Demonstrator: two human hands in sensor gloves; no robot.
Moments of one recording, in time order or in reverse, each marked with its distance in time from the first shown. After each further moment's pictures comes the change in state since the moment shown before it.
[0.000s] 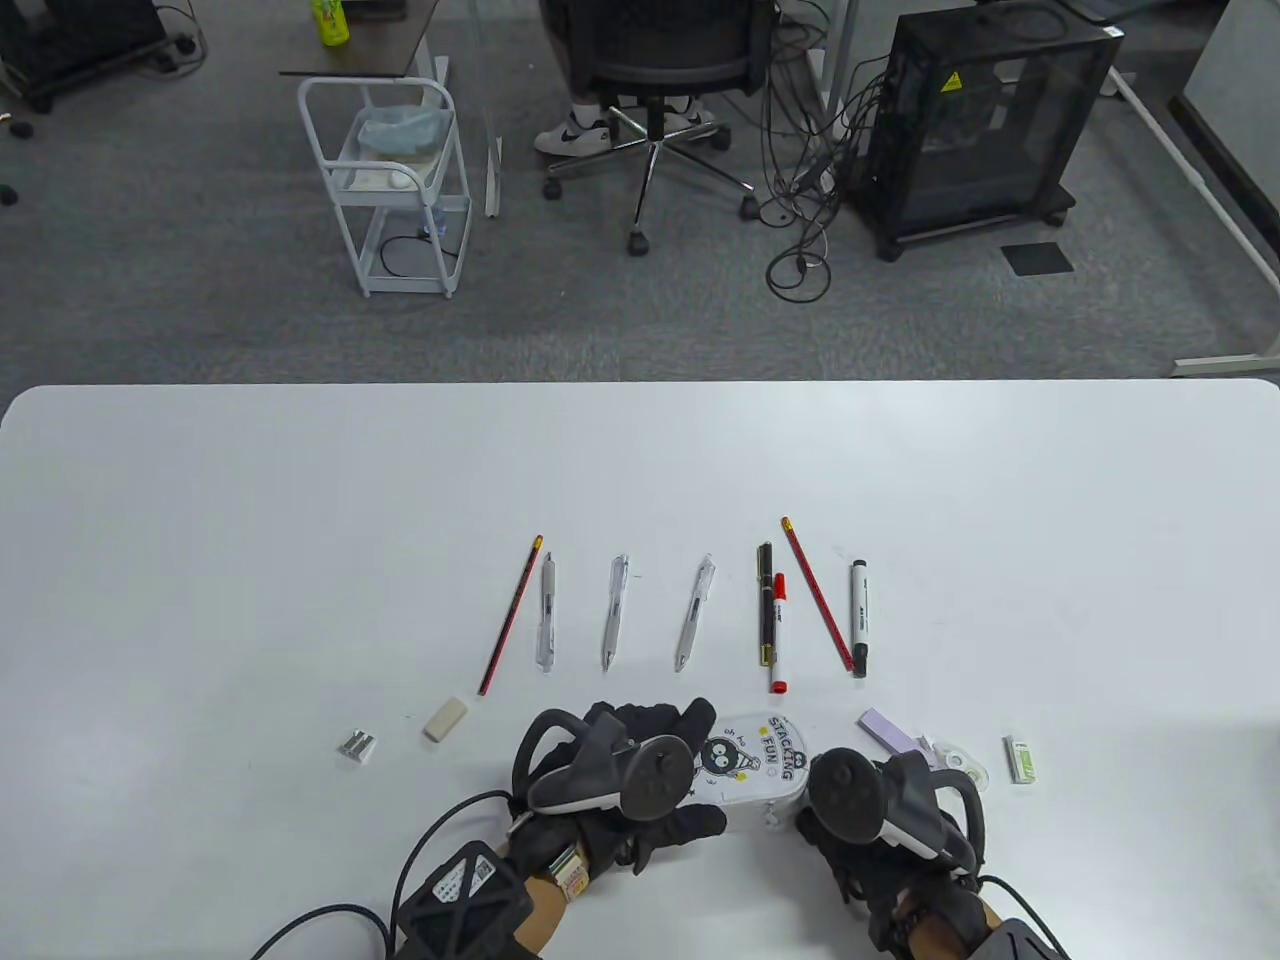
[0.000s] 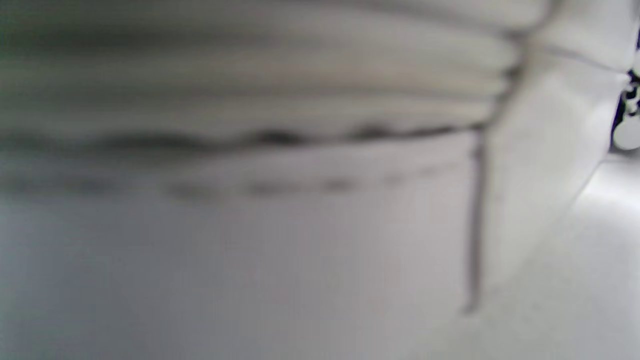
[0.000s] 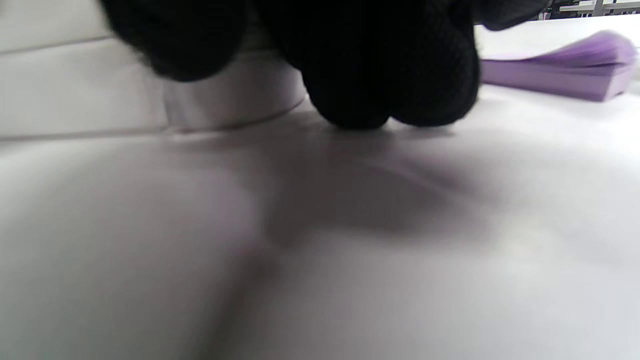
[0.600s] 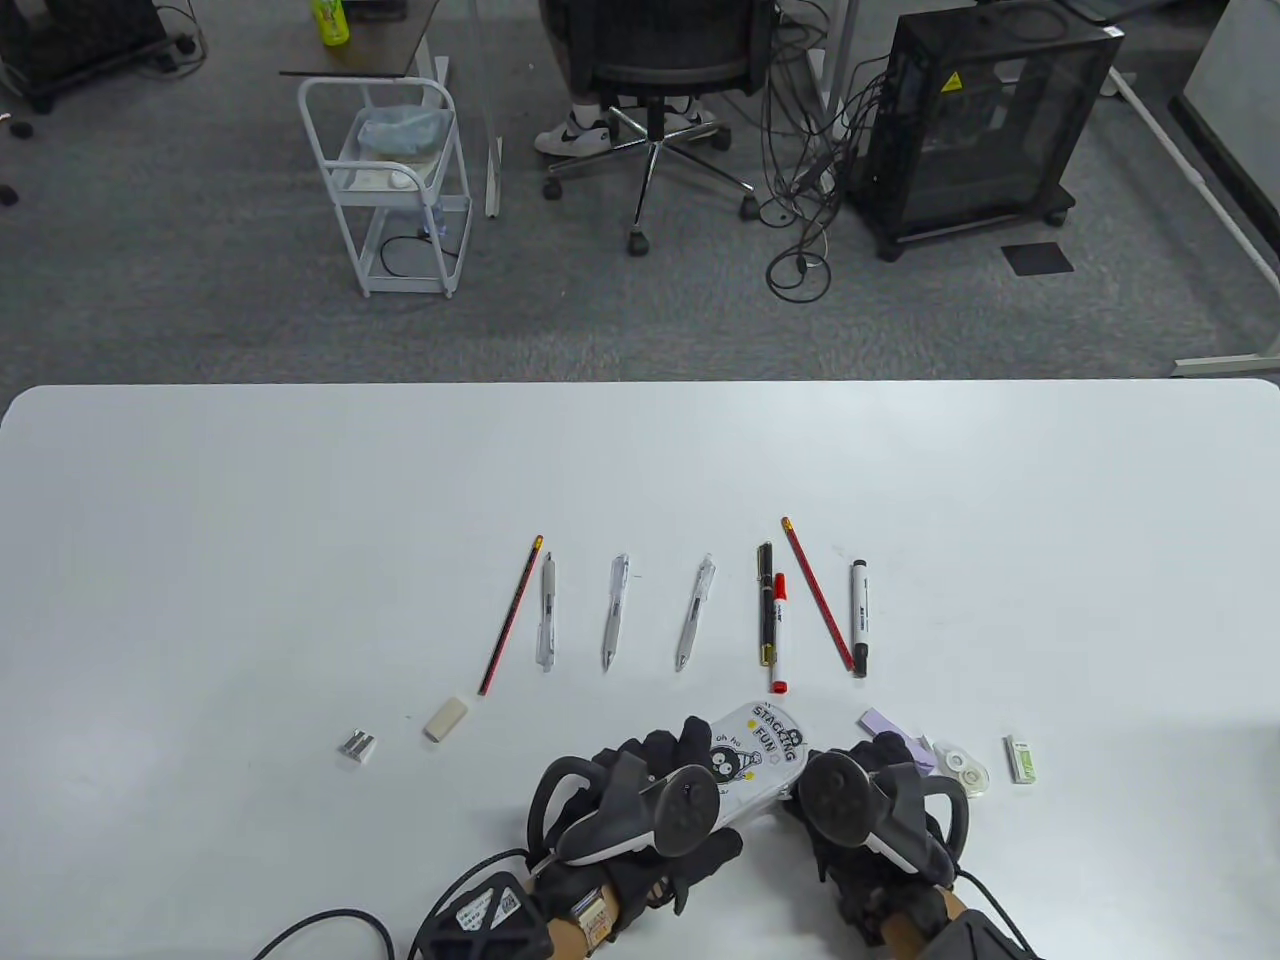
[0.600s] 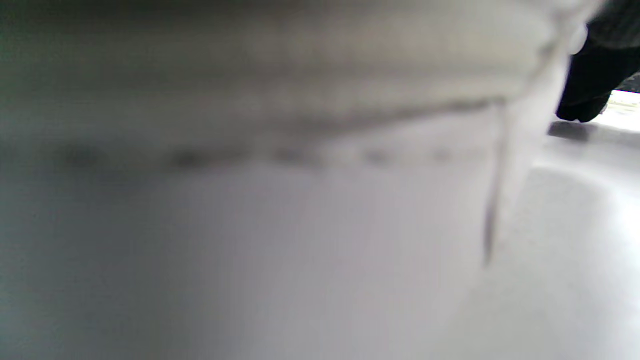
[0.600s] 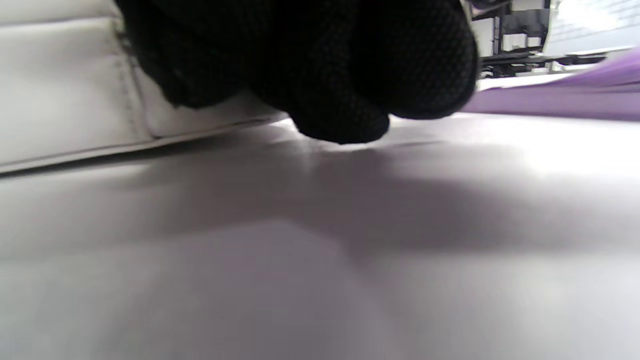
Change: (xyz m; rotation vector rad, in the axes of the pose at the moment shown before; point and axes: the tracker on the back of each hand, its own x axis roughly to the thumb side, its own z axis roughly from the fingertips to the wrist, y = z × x) left_hand 0.020 -0.006 0.006 -0.044 -0.006 0.054; right_hand -0.001 -0.001 -0.003 -0.220 0.022 0.005
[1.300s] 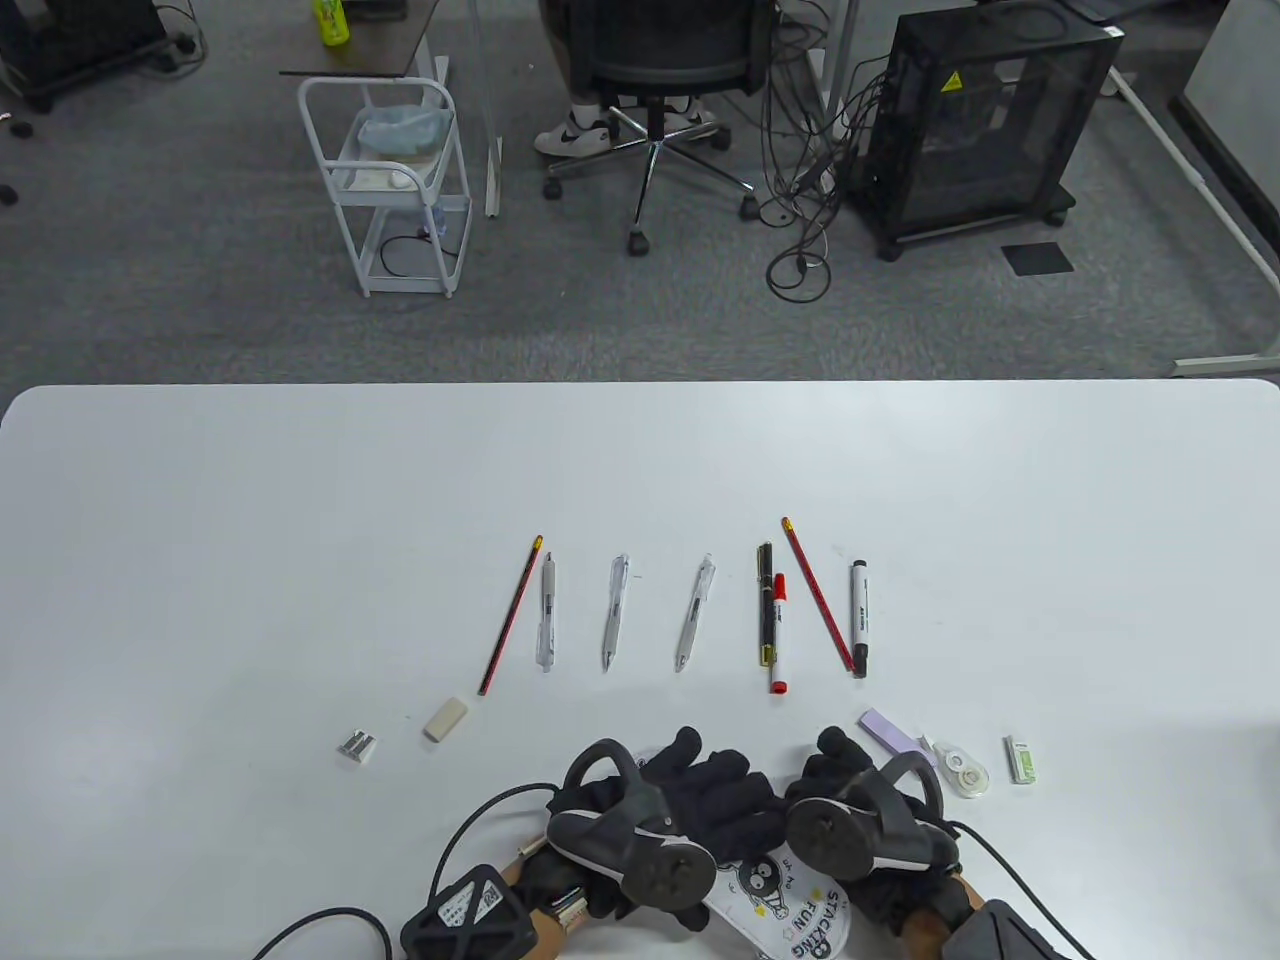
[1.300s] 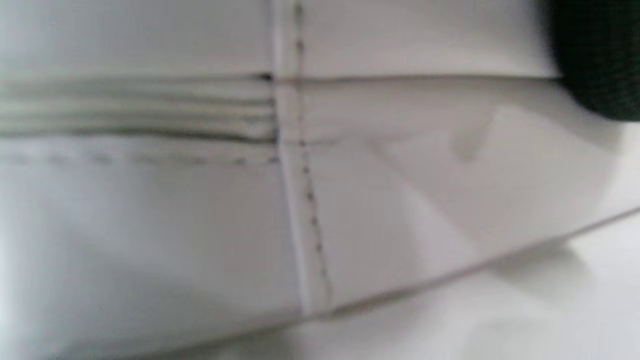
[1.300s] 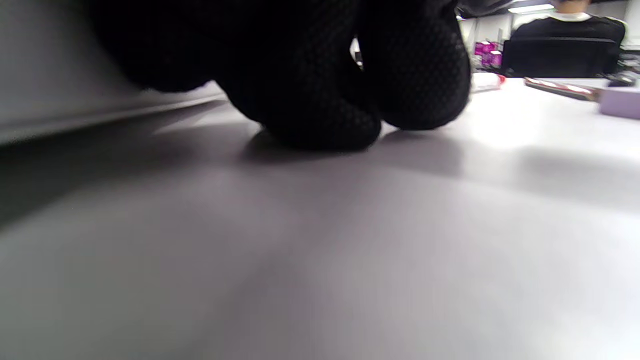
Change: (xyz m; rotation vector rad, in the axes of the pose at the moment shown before) left_hand 0.018 0.005 0.016 0.159 -0.606 -0.240; right_hand 0.017 -0.001 0.005 0.109 -0.431 0.054
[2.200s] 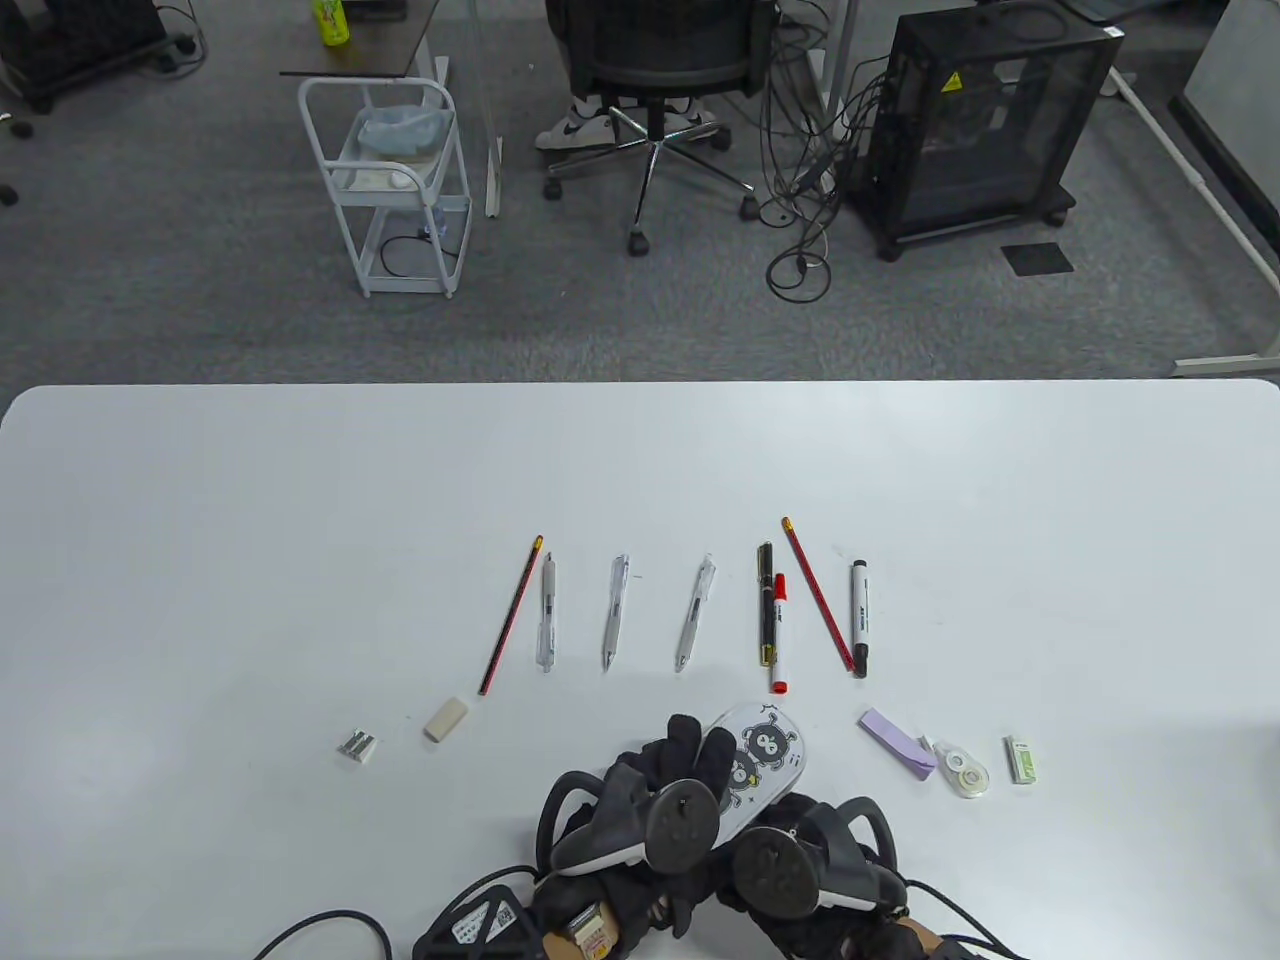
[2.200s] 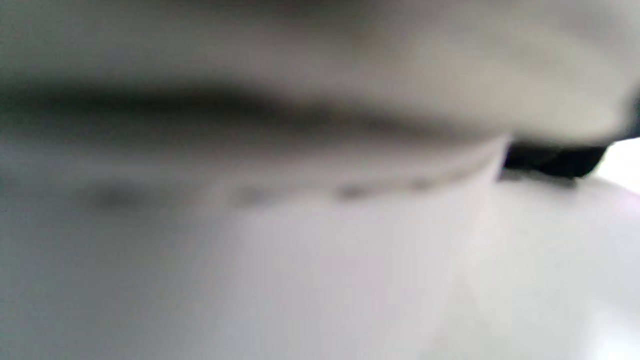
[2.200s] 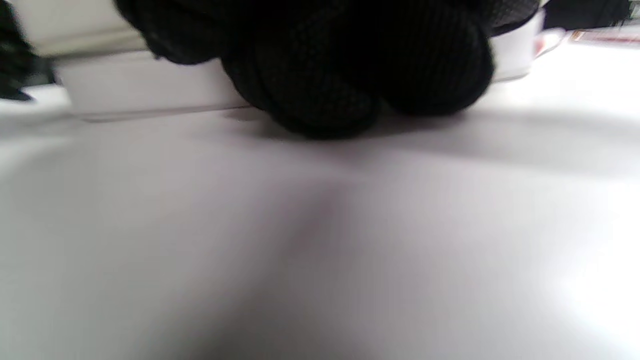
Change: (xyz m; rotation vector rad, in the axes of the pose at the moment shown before) left_hand -0.006 -0.014 0.001 -0.148 0.517 0.340; right_hand 0.050 0.003 -0.002 0.064 0.030 -0.015
